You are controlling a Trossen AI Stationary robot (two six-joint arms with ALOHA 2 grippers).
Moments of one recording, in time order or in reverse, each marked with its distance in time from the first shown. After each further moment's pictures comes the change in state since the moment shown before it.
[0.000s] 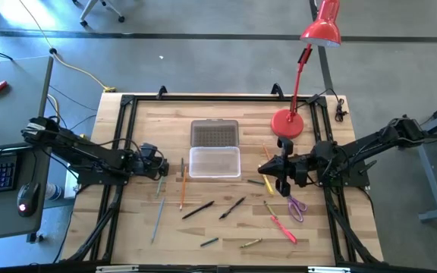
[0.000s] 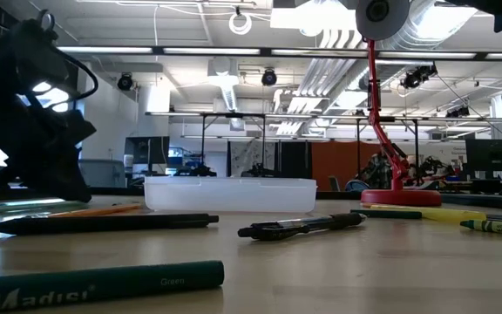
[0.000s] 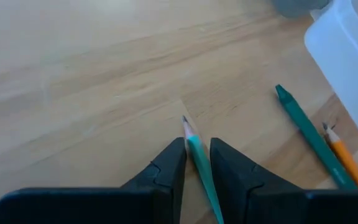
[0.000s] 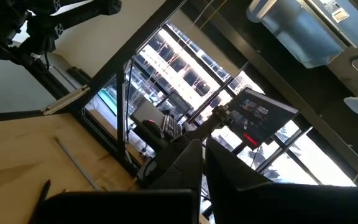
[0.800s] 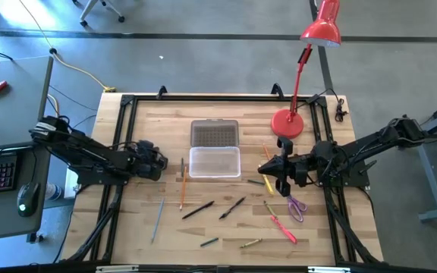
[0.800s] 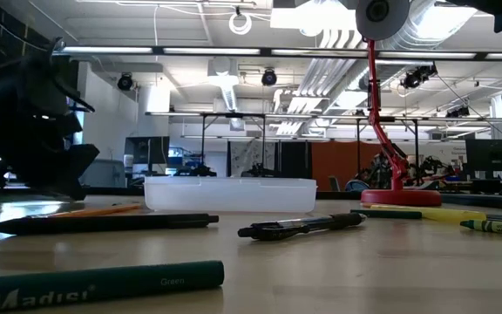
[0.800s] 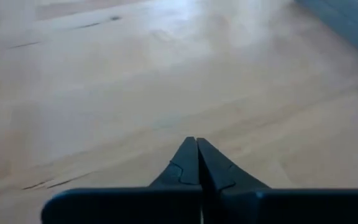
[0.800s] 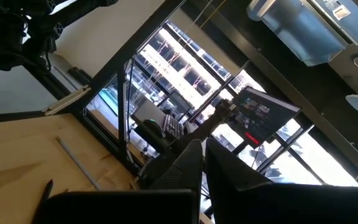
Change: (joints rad) left arm 0.018 0.171 -0.006 -0.012 -0.322 -0.048; right arm 0.000 0.000 0.000 -0.005 0.001 0.011
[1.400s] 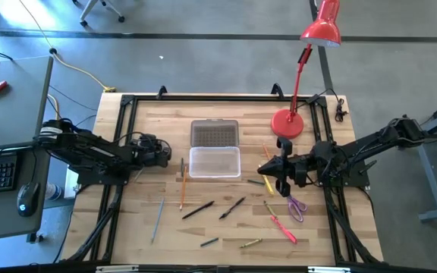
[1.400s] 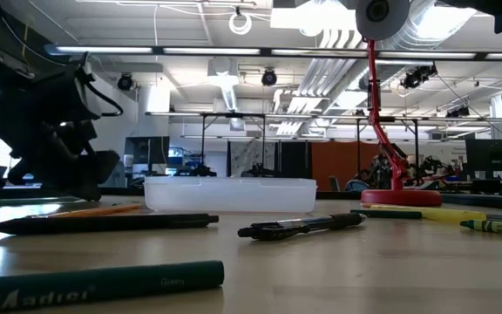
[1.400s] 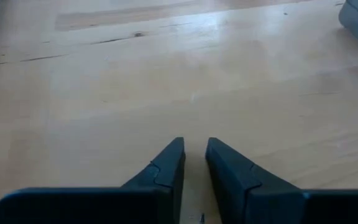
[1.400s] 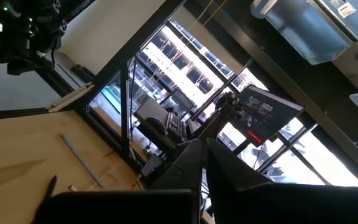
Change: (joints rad) left arm 0.244 0.103 0.002 0.258 0.058 0.197; right arm 0.000 0.000 0.000 -0.016 -0.003 -0.002
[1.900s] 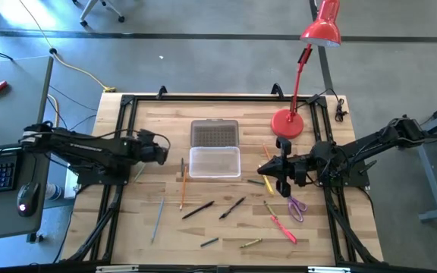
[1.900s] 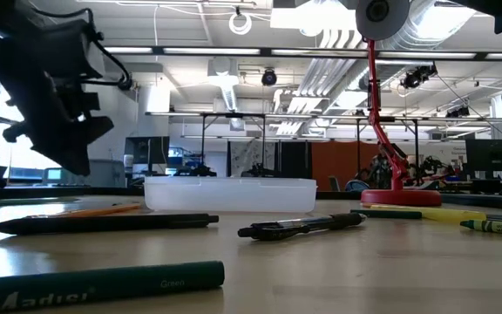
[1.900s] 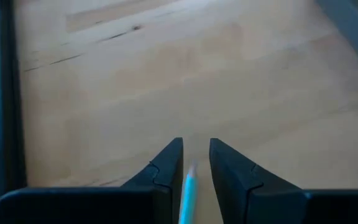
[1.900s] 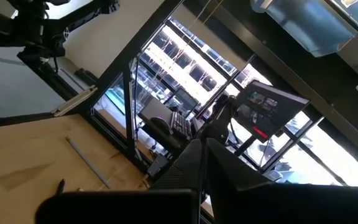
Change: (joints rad) left arm -0.045 -0.315 0.245 -0.706 0.168 -0.002; right arm 0.000 0.000 0.000 -0.007 0.000 0.053
